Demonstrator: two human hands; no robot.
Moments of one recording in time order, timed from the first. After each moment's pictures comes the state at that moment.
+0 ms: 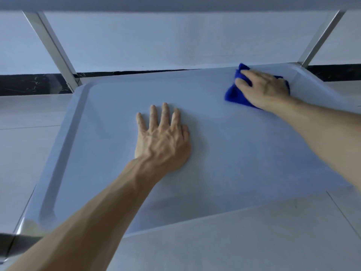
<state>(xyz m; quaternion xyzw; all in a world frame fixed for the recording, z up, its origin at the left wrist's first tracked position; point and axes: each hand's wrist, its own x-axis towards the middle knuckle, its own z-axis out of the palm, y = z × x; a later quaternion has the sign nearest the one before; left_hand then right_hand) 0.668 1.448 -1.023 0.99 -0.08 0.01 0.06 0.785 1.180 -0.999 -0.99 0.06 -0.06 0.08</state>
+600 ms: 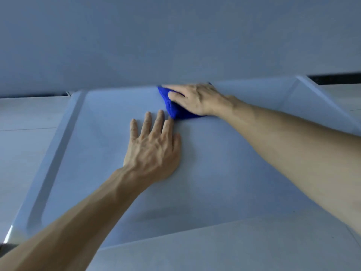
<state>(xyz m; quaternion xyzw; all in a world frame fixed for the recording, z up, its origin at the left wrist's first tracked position) 0.656 1.462 -1.019 0.99 -0.10 0.02 0.05 0.781 1.312 -0.983 -0.96 -0.24 -0.01 0.11</state>
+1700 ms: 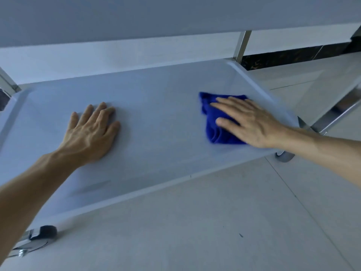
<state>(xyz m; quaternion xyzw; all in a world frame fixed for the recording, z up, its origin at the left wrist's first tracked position) 0.686 1.493 -1.017 0.99 -0.13 0.01 0.06 0.611 1.110 -0.994 -1.00 -0.07 0.01 0.06</state>
